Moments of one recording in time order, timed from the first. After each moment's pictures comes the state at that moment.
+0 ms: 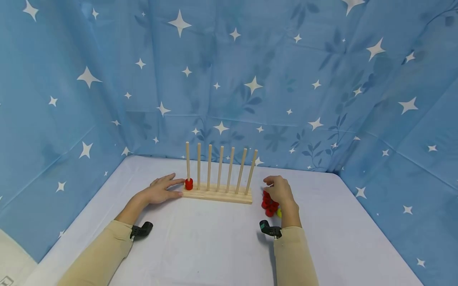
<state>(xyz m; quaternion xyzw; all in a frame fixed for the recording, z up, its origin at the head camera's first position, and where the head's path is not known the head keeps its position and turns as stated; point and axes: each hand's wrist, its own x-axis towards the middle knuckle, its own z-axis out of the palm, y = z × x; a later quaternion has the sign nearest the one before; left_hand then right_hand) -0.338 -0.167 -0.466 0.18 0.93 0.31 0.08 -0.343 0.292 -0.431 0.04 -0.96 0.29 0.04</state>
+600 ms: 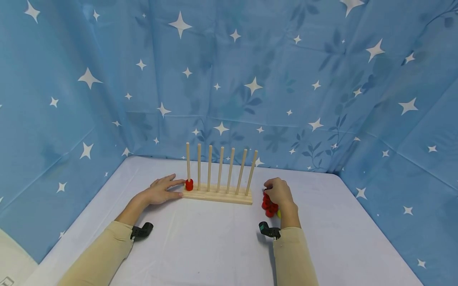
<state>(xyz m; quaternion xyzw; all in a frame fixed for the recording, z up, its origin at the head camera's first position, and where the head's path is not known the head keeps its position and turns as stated) -0.338 -0.168 -0.471 0.18 0.93 0.32 0.07 -0.345 0.292 -0.434 0.04 -0.97 0.26 0.03</state>
